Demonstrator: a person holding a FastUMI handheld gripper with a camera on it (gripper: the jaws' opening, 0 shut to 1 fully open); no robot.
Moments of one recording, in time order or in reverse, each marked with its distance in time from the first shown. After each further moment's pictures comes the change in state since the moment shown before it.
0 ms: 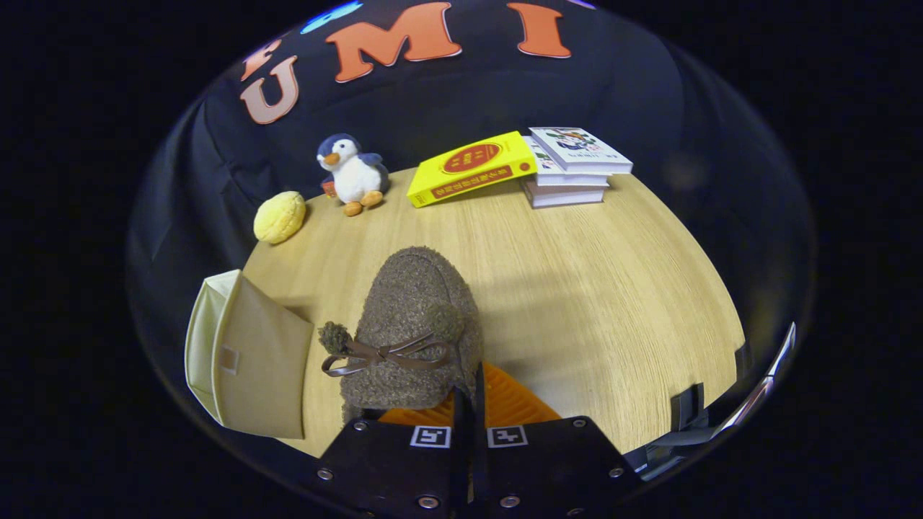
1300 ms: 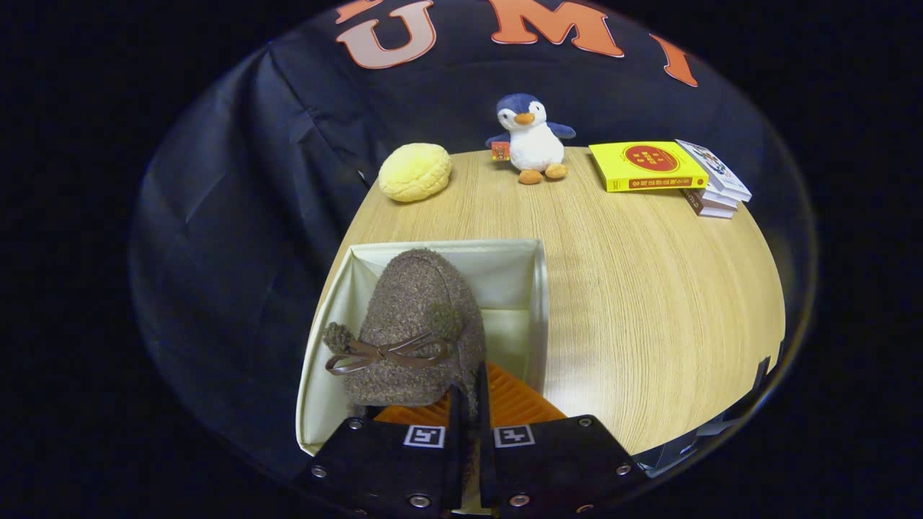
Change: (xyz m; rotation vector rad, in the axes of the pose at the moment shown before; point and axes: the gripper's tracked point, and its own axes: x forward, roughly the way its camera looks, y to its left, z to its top) arm 0.007 0.306 -0.040 -0.084 0.142 0.123
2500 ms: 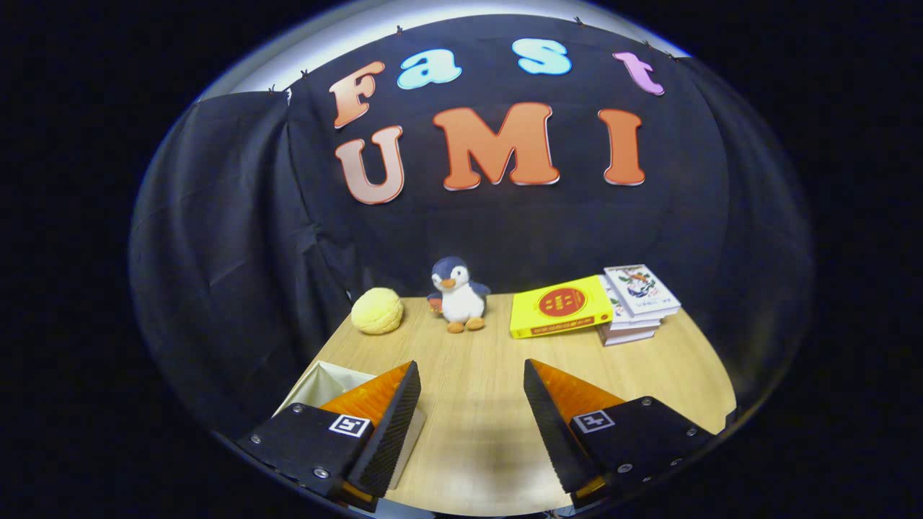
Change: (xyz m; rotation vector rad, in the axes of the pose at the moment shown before) arm -0.192 -0.199 0.148 -0.077 -0.637 -0.033
